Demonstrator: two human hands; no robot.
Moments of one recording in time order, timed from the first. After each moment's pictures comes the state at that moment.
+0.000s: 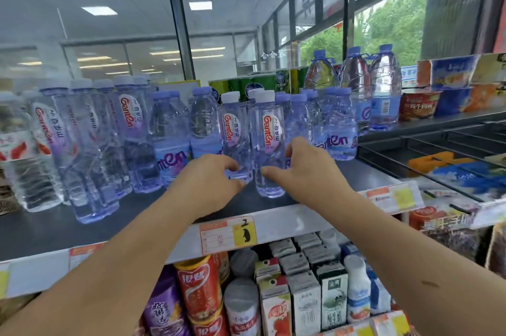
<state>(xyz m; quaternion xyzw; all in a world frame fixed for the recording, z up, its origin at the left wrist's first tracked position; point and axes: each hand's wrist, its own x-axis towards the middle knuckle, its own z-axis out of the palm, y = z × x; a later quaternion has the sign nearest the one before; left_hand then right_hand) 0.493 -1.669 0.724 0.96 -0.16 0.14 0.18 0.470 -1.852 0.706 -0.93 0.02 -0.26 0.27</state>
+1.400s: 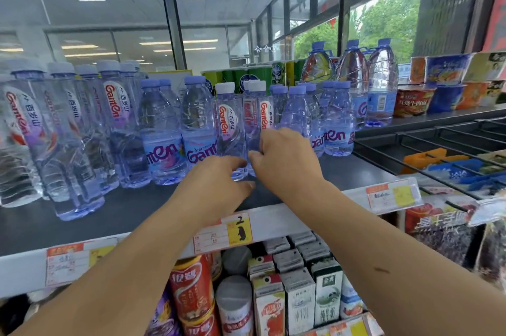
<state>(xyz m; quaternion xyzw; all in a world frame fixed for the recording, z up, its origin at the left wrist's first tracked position) 0.495 -1.681 0.704 0.95 -0.19 0.12 0.22 0.494 -1.822 0.710 -0.93 -0.02 -0.32 0.17</state>
